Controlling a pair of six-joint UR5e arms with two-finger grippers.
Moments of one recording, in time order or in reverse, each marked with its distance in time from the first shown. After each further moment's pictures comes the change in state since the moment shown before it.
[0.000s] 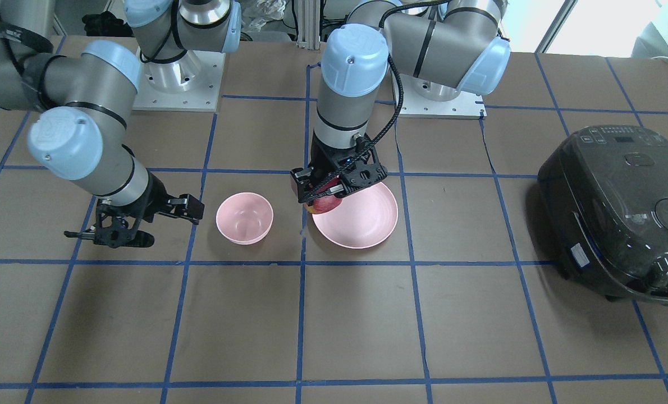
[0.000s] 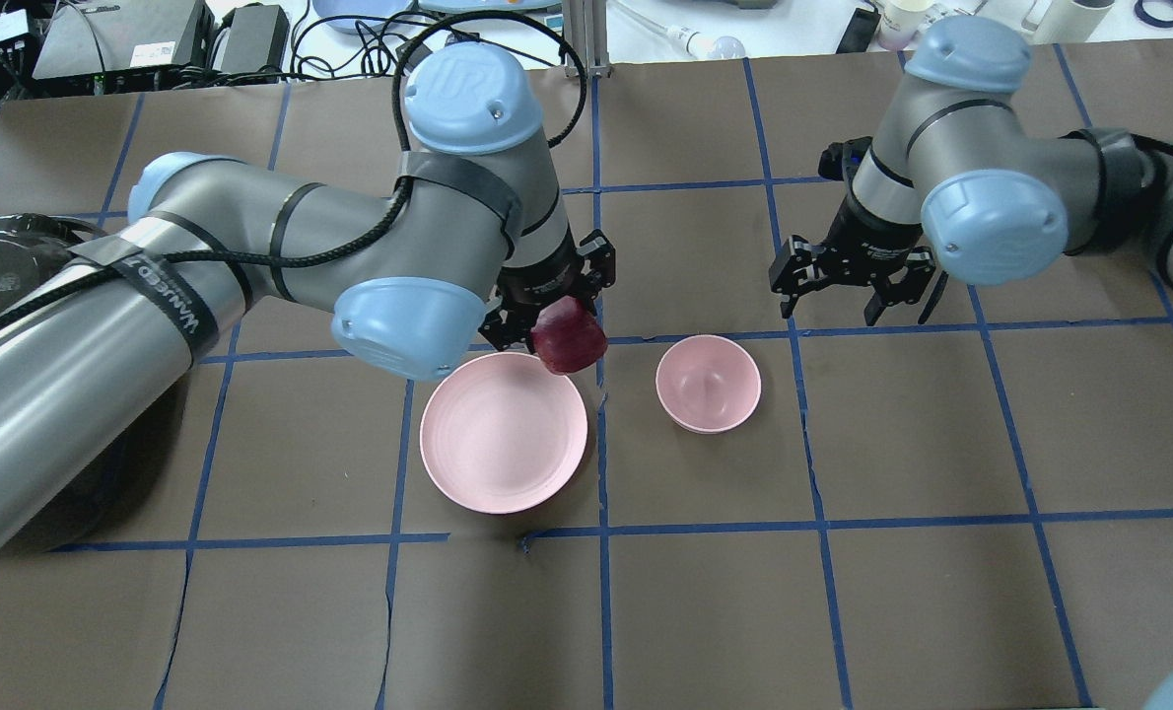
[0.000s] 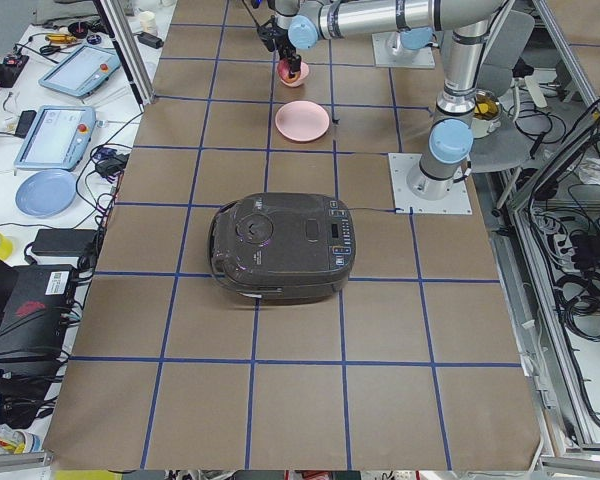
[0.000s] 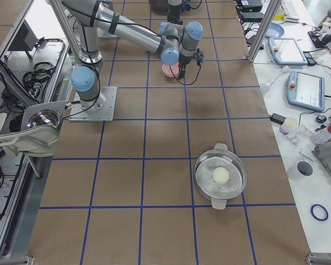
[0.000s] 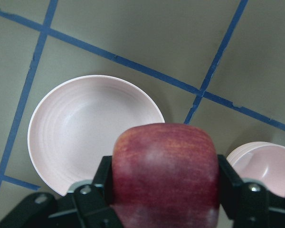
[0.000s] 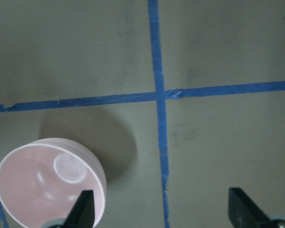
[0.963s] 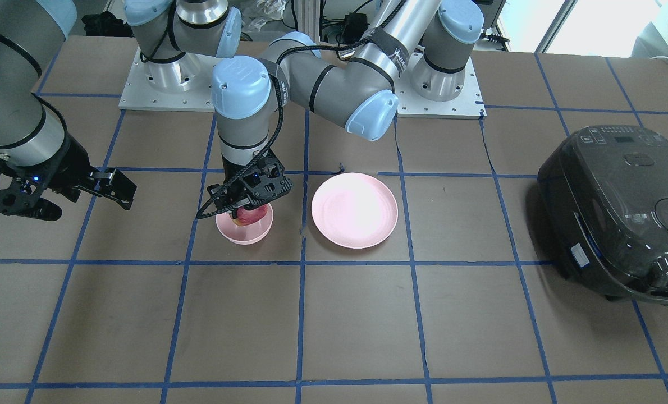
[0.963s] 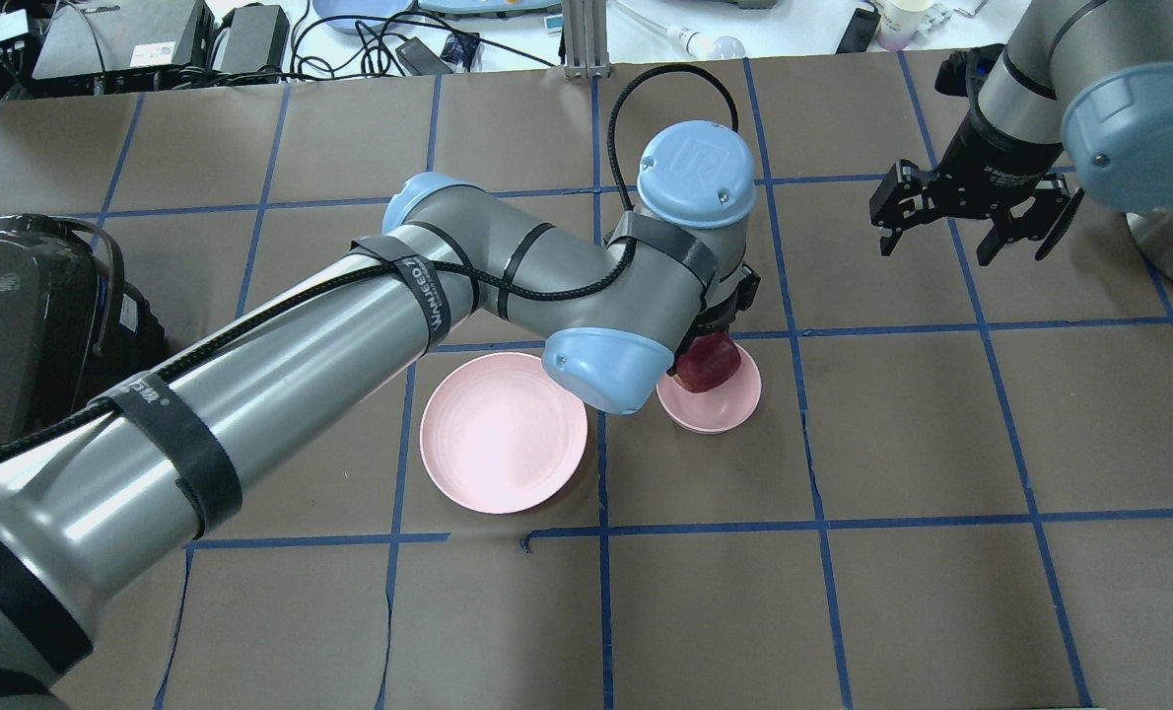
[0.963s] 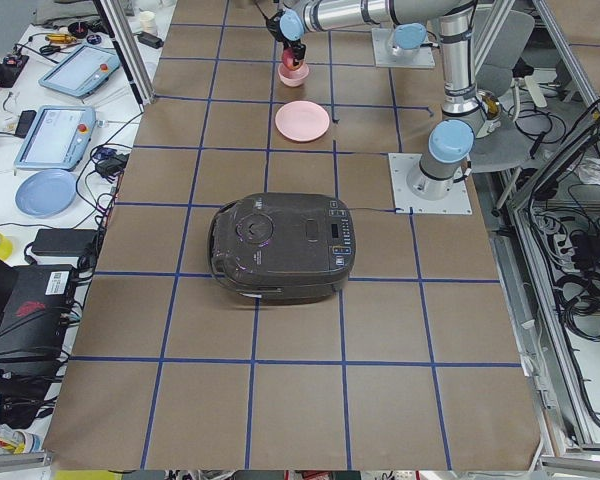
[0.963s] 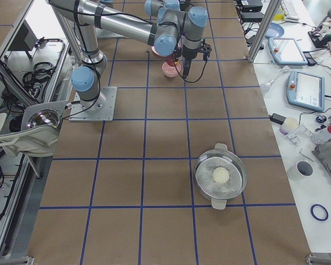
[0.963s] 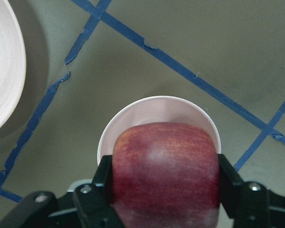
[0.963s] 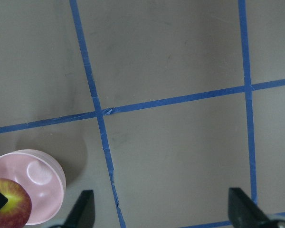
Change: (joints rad) left arm -0.206 -0.223 0.147 0.110 0.029 -0.243; right arm -0.081 -0.104 -0.113 0.129 -0.075 -0.019
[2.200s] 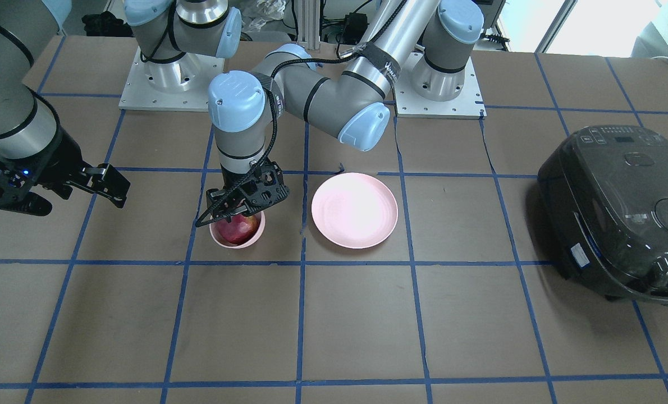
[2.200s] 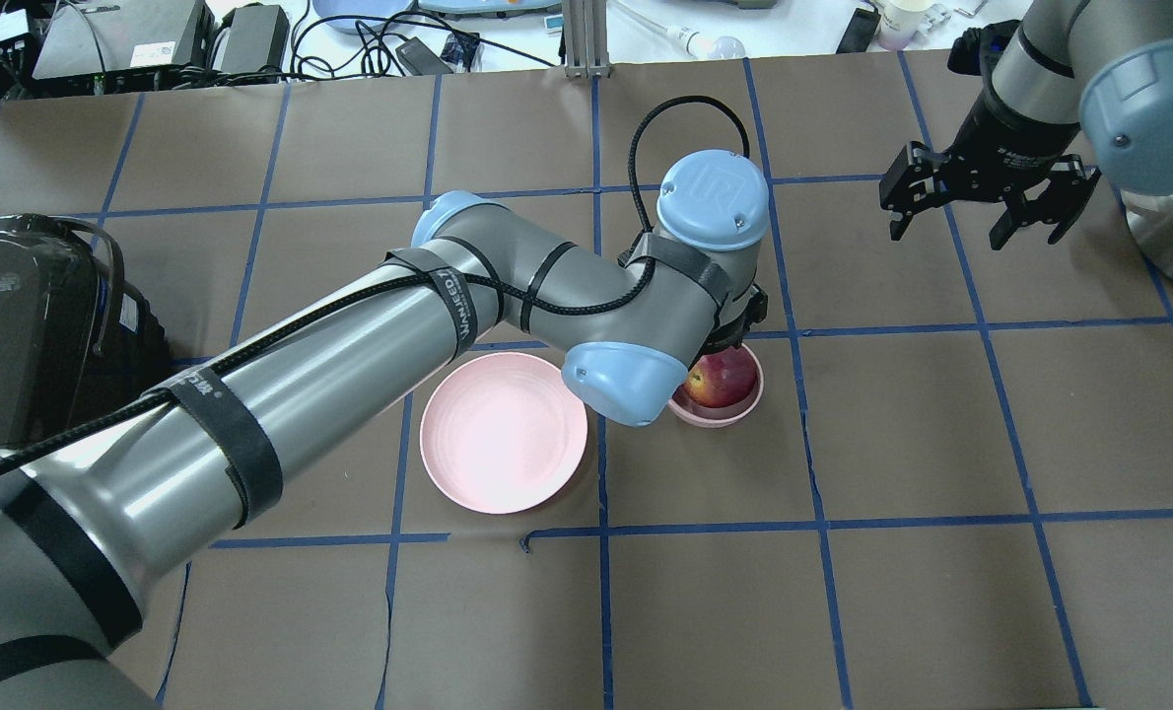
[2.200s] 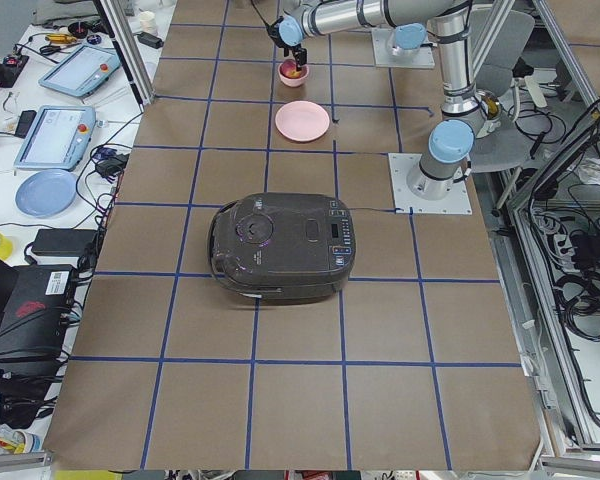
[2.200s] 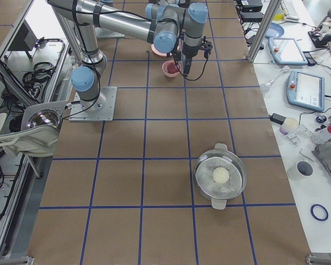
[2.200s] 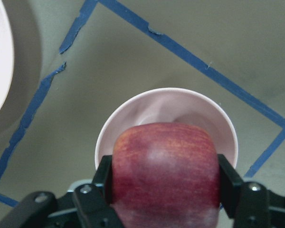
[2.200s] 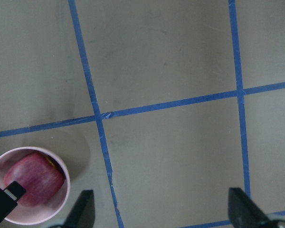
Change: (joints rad) left arm -0.003 -0.031 -0.006 0.014 -0.004 -0.001; right arm 0.000 -0.010 -0.024 0.009 -0.013 0.004
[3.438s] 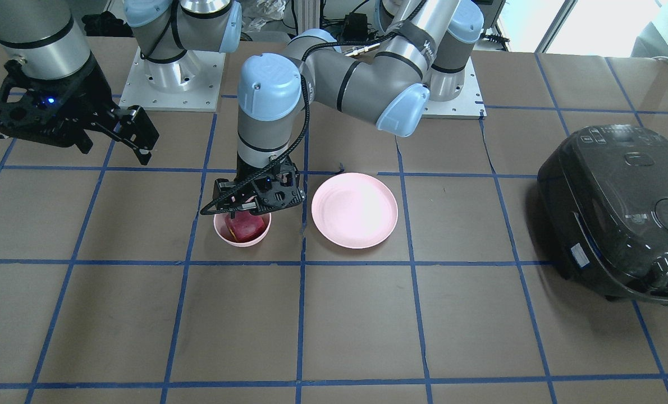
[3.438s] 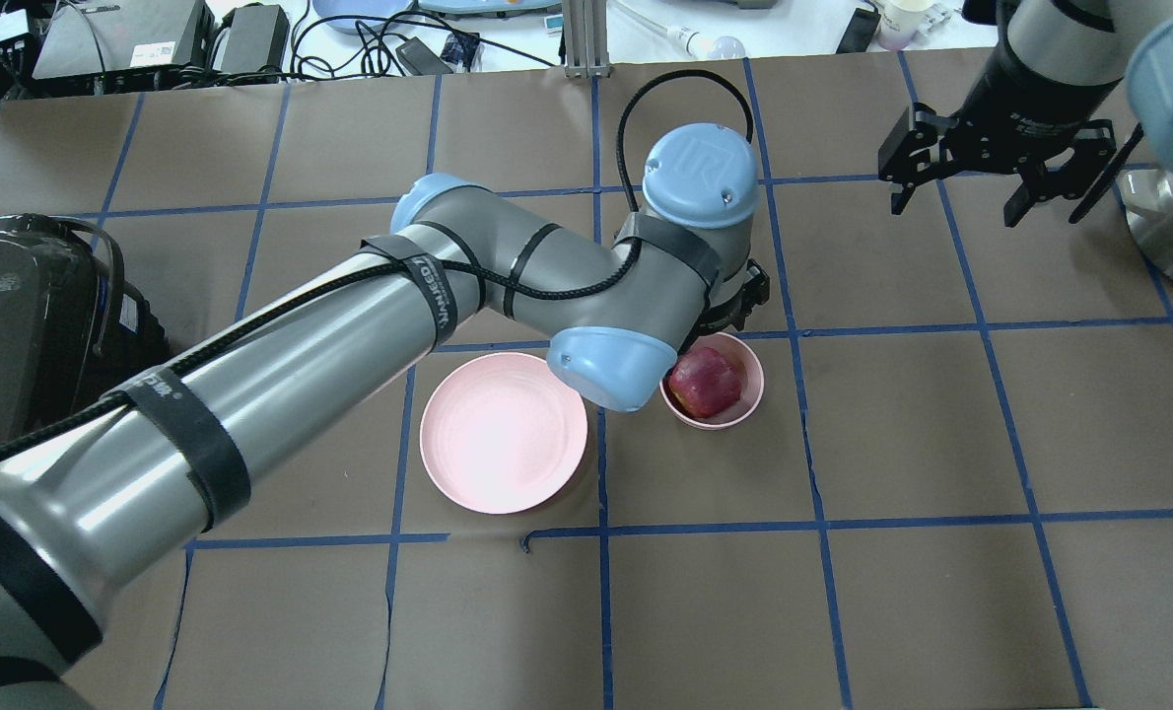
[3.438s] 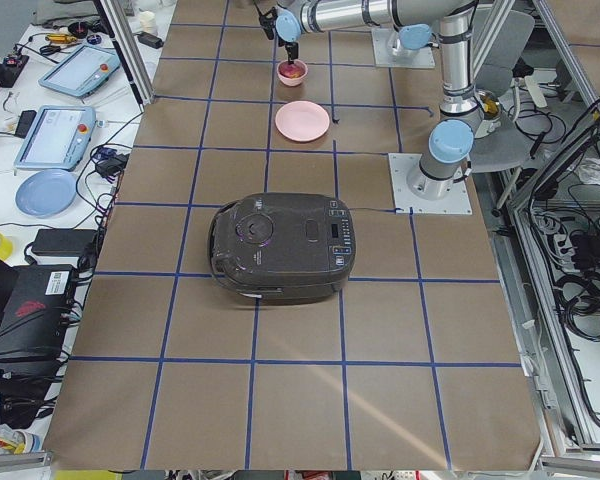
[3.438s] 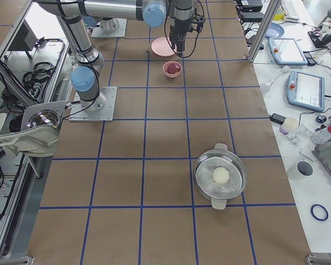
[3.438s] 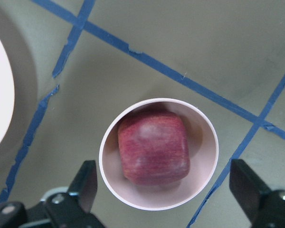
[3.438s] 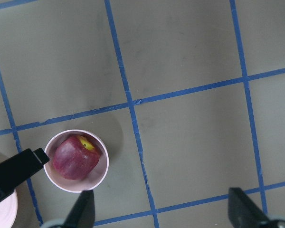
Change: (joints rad) left arm 0.113 0.106 0.000 -0.051 -0.106 0.324; right arm 0.132 -0.132 -0.044 0.087 -0.014 0.167
